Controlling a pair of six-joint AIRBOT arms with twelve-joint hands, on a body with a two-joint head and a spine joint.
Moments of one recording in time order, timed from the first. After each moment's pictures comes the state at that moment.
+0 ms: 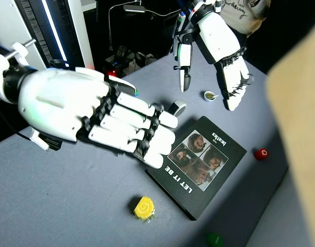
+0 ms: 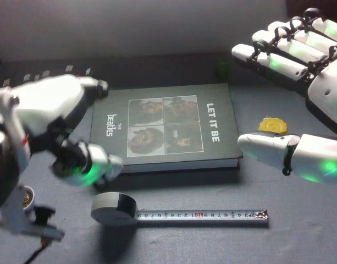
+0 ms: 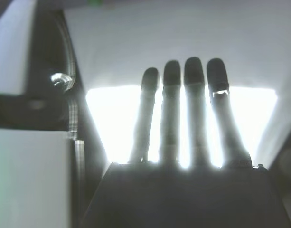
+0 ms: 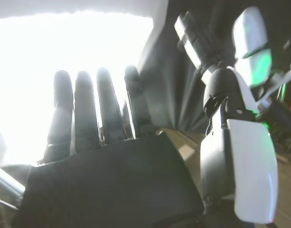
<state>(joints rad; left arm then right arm) 0.44 -0.79 0.47 -1.61 -1.01 2.08 -0.59 -0.75 0.54 0.49 0.90 -1.63</state>
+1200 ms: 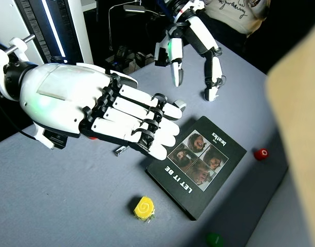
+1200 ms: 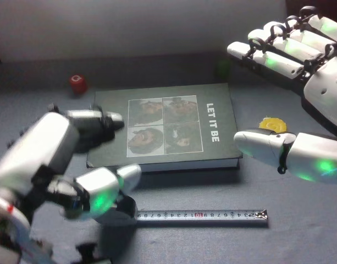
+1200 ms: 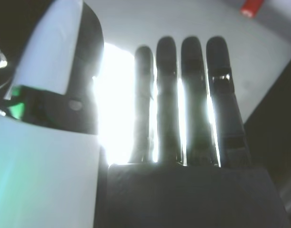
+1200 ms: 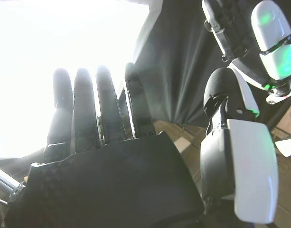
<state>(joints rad) 0.81 -0.89 0.41 -1.17 -1.27 1.17 -0.59 -0.77 0.55 0.47 0.92 -1.62</state>
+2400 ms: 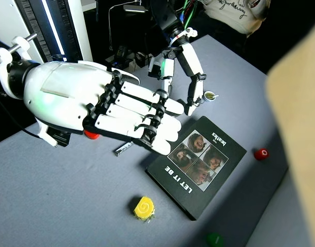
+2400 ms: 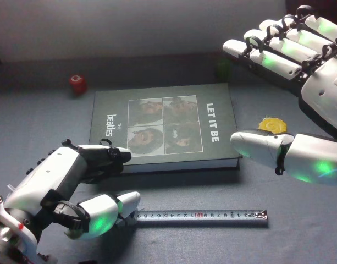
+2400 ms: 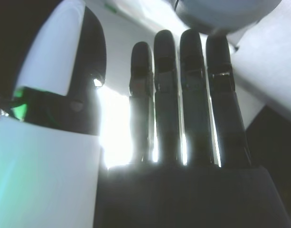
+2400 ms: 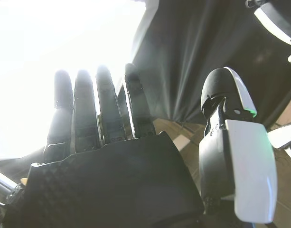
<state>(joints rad) 0.97 -0.96 0.55 -1.03 -1.18 1.00 -0.59 -0.77 0.55 0.45 0.93 -1.61</state>
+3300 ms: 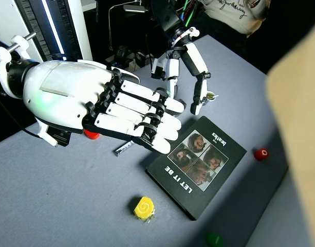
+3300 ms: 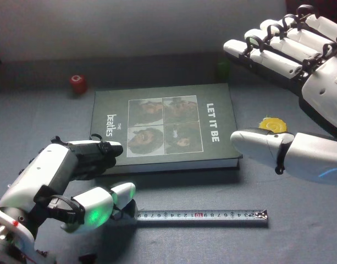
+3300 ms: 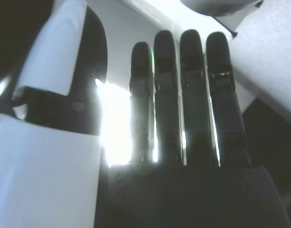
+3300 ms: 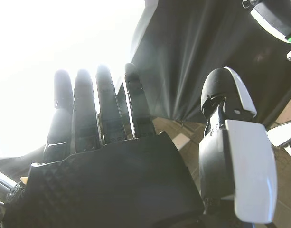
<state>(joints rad) 0.97 -0.97 0.56 -1.07 -1.23 0.94 -0.59 -0.77 0.55 0.45 0.93 -1.60</state>
